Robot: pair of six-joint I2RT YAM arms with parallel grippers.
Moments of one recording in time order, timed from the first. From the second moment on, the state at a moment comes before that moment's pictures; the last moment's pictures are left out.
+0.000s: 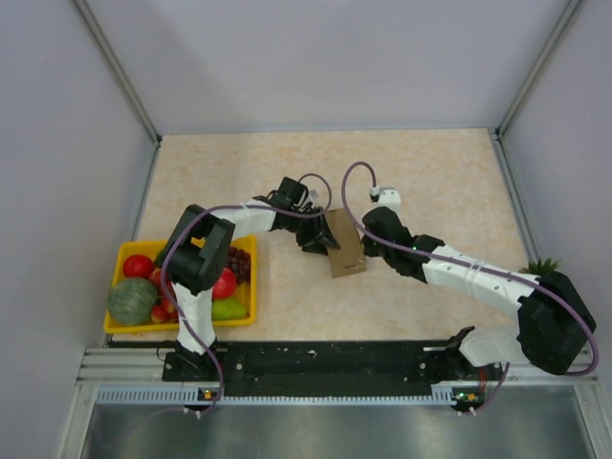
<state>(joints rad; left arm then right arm) -0.51 1.97 1.22 -0.27 0.62 -0.78 0.76 1.31 0.81 -0.22 0.41 0.51</state>
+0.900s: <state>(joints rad) -0.52 1.97 1.24 -0.29 0.60 -0.77 0.77 1.23 0.78 -0.22 0.41 0.50</state>
